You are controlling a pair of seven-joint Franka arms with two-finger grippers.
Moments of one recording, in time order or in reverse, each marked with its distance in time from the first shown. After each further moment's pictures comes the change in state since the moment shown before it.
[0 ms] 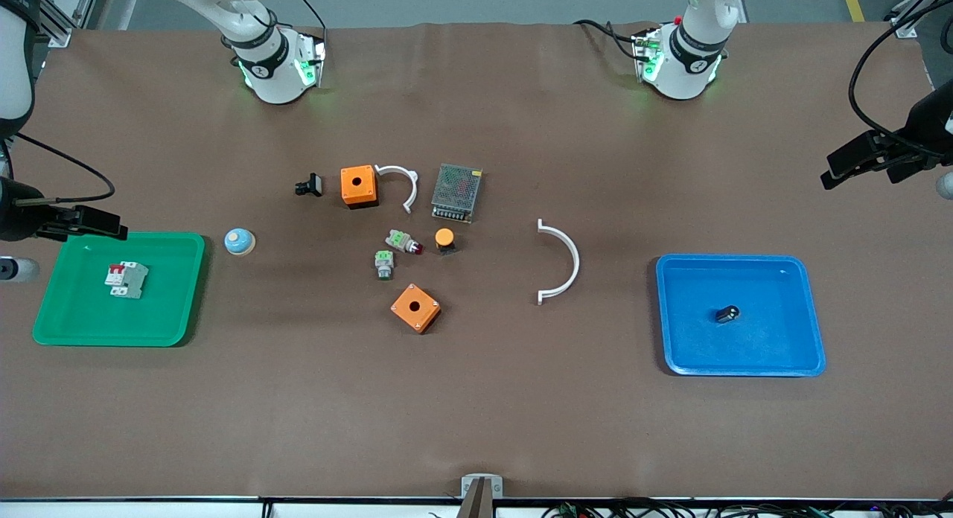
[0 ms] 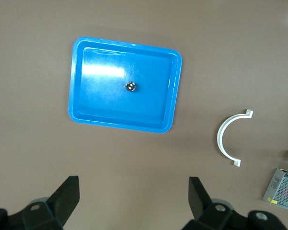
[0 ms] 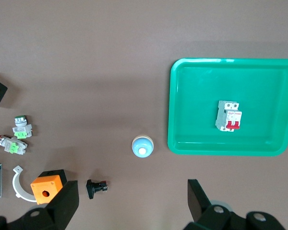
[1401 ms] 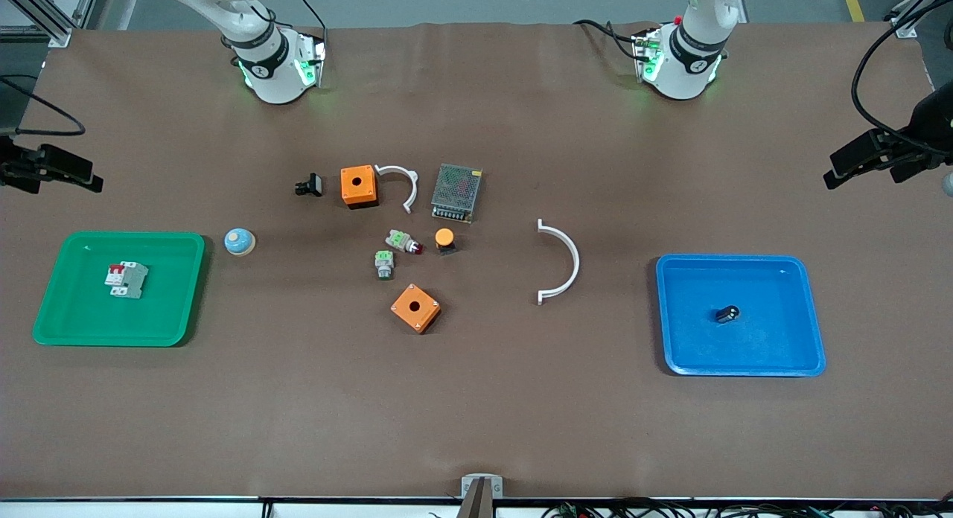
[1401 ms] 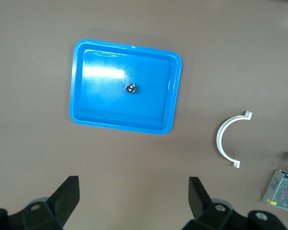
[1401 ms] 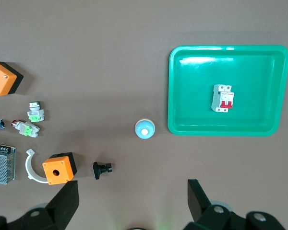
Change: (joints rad) left arm 0.000 0.000 0.001 0.007 0.000 0.000 0.000; right arm -0.002 -0.215 -0.005 -0.130 -0.001 -0.040 0.004
